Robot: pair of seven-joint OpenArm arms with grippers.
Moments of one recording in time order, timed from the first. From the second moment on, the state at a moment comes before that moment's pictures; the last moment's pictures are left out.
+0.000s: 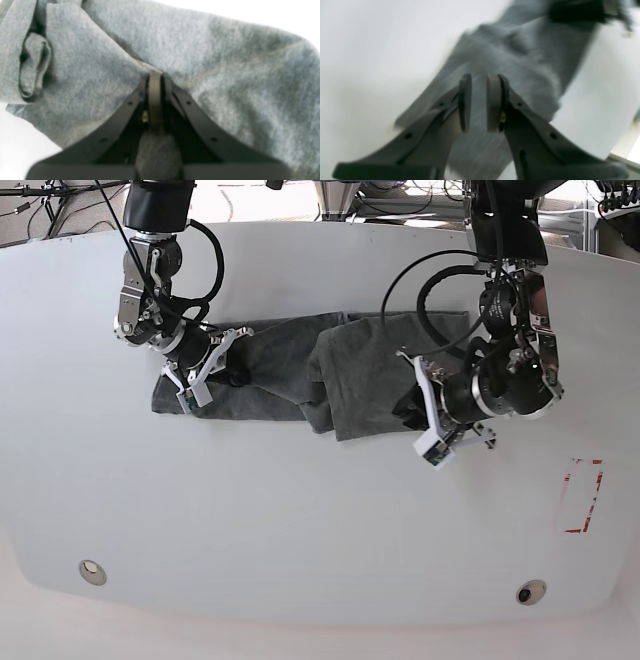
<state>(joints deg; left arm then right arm) -7.8 -5.6 -4.1 104.9 -30.9 -41.6 79.2 -3.8 8.0 12.9 78.5 21.3 40.8 -40.4</state>
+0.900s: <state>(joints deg) -5.2 -8.9 -14.7 75.7 -32.8 -42.5 62.4 -3.0 7.4 13.0 82.6 19.9 40.9 -43.8</state>
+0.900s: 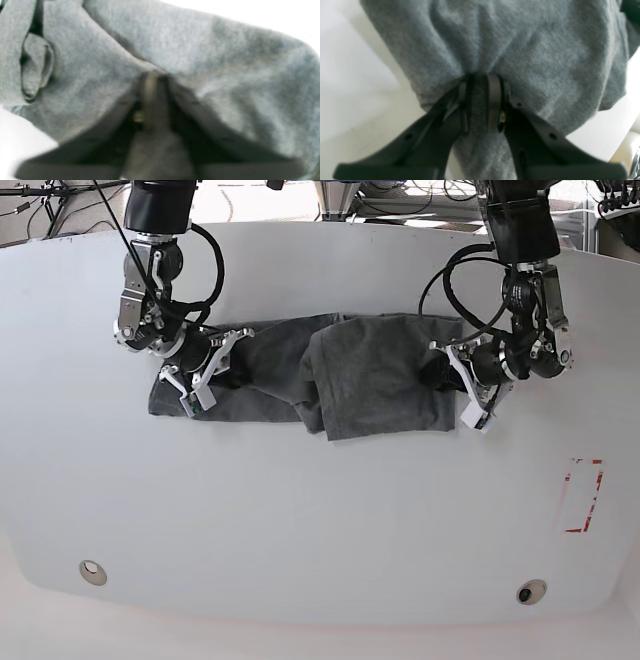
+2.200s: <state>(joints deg) -6.2 -13.8 -10.7 70.2 -35.5 -43.3 56.3 3.4 9.1 47.4 76.3 46.1 40.1 -71.8</state>
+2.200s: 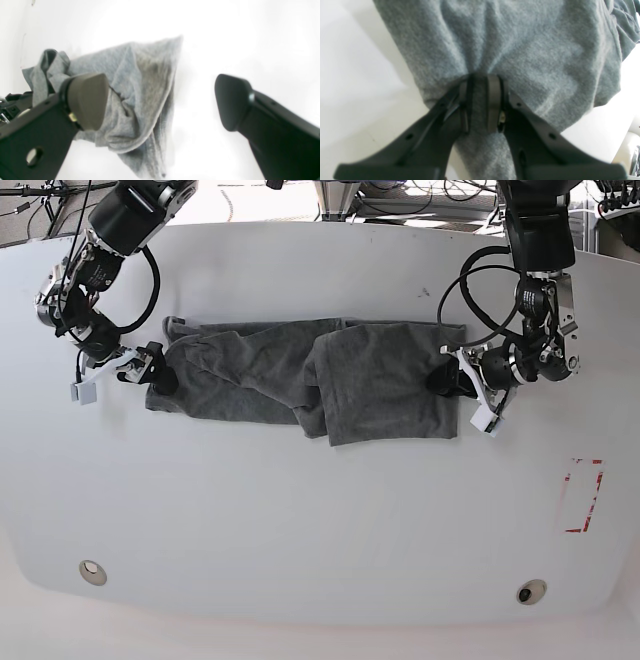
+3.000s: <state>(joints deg) -6.2 -13.8 -10.7 70.2 -35.5 -43.3 56.3 1.6 5.1 33.4 76.0 44.5 40.4 -64.8</state>
